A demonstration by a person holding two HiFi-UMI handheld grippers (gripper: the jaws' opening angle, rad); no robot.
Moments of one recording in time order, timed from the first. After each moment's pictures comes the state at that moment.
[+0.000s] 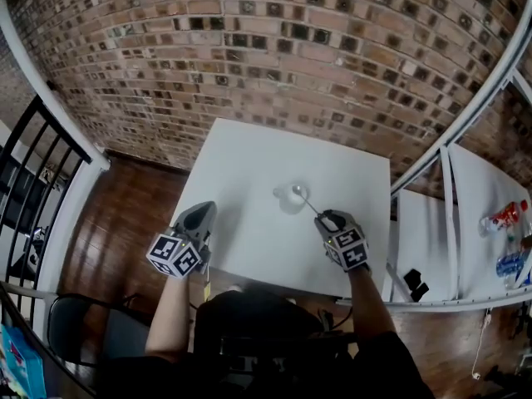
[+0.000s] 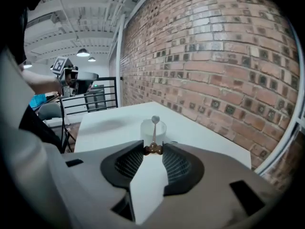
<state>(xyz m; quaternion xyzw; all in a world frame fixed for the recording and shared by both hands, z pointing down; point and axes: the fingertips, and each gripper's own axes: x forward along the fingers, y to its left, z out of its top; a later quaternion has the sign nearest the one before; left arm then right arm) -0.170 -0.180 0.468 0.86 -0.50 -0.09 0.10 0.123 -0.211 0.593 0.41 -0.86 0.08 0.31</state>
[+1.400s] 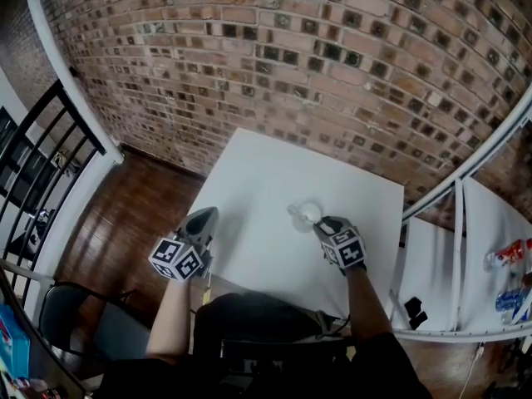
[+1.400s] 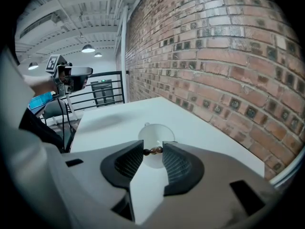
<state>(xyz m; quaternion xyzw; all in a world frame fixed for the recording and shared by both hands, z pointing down) -0.209 -0.186 0.469 0.83 -0.54 -0.10 0.09 0.081 -0.258 0.618 0.35 -0.86 0.10 0.36</state>
